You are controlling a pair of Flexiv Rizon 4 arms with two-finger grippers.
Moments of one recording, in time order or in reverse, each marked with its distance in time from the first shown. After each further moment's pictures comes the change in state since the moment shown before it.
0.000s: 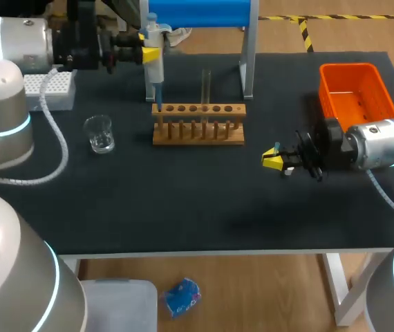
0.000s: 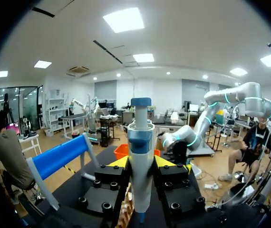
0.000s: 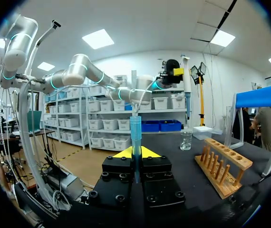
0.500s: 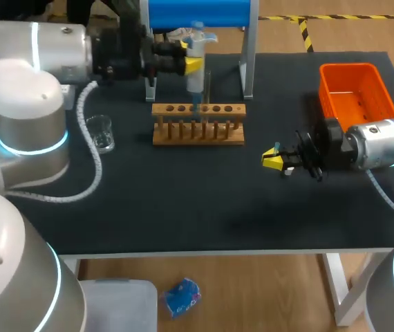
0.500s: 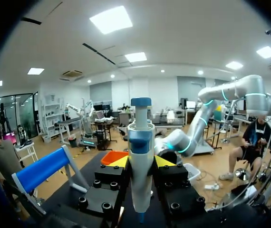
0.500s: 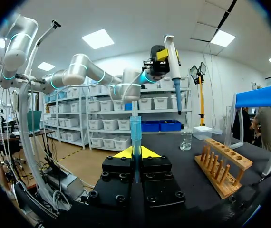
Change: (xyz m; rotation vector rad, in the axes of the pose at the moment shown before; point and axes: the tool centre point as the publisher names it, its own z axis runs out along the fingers) left arm 0.068 -0.027 0.064 -0.007 0.016 0.046; right arm 0.000 0.000 0.000 0.000 0.000 0.000
